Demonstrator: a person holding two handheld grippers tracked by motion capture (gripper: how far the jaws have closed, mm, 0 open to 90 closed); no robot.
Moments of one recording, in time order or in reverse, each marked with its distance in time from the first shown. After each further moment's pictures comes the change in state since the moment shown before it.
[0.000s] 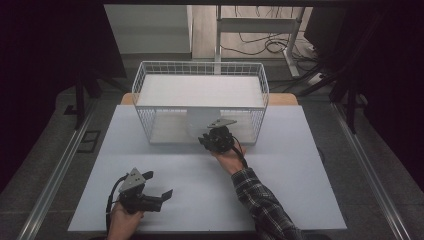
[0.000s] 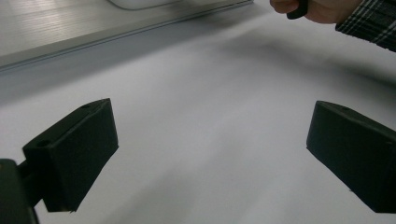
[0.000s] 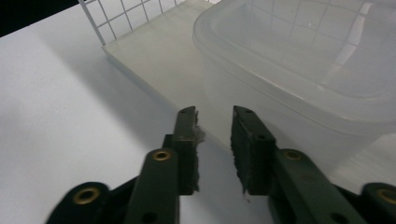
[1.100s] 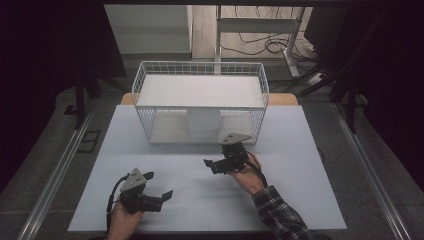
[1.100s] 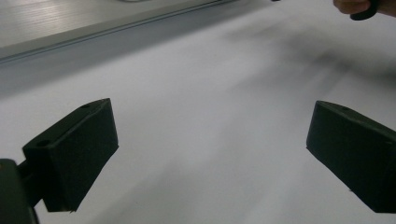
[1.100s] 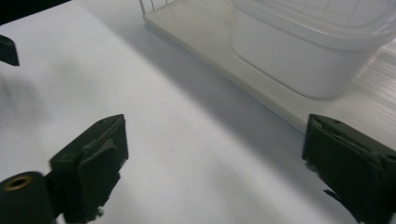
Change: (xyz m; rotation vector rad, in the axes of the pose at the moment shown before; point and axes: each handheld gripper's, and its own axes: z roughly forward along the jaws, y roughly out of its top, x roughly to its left) left arm 0.001 -0.002 0.003 0.025 0.001 0.000; right arm 0.014 -0.035 -0.059 0.004 0.047 -0.050
